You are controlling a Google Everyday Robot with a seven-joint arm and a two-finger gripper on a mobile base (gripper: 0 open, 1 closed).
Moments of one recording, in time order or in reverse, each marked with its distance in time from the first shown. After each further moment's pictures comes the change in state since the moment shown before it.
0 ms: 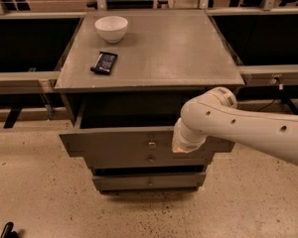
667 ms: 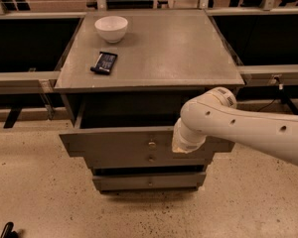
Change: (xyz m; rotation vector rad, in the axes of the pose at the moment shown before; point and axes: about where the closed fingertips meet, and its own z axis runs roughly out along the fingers) arm 0.000 0.000 0.000 0.000 0.000 0.000
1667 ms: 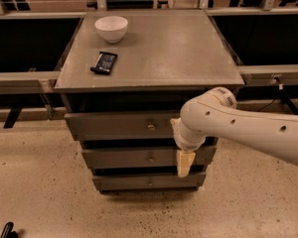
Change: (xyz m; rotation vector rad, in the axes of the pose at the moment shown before) arm 0.000 0.000 0.000 0.000 0.000 0.000
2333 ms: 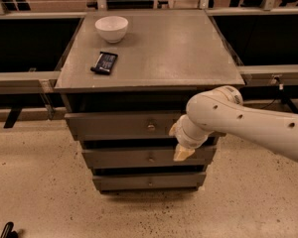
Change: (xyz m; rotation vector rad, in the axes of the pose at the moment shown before) arm -0.004 -0.003 -0.004 -0.012 -0.066 -0.059
